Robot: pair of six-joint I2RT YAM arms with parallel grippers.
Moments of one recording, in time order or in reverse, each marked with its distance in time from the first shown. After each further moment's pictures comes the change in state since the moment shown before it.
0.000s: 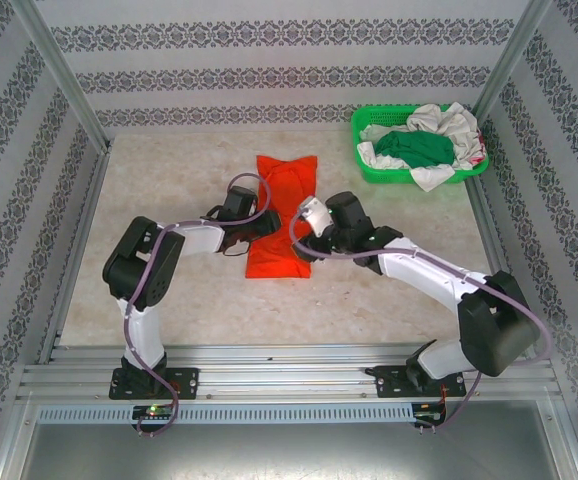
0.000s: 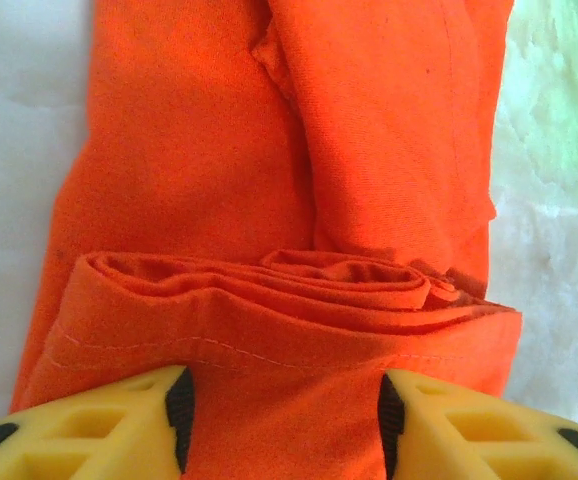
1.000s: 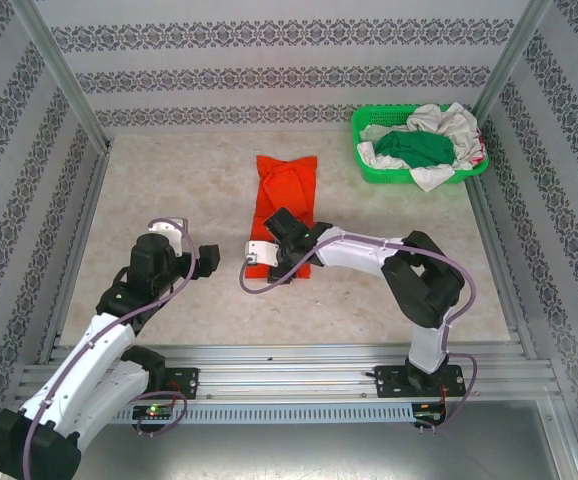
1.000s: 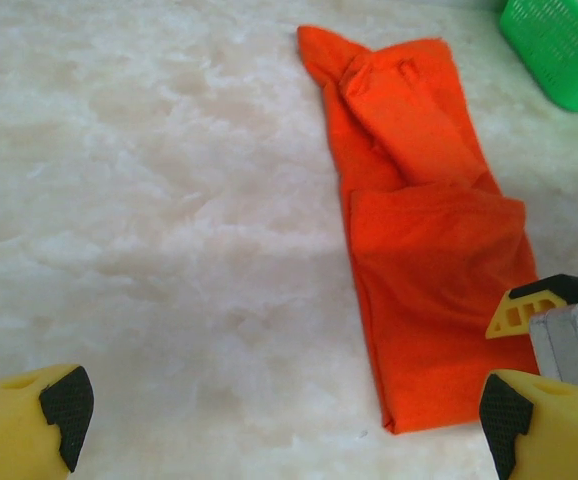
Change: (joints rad) left arm 0.132 -1.181 -0.533 -0.425 -0.232 0.514; right arm 0.193 0.445 0.307 -0.219 0.040 -0.507
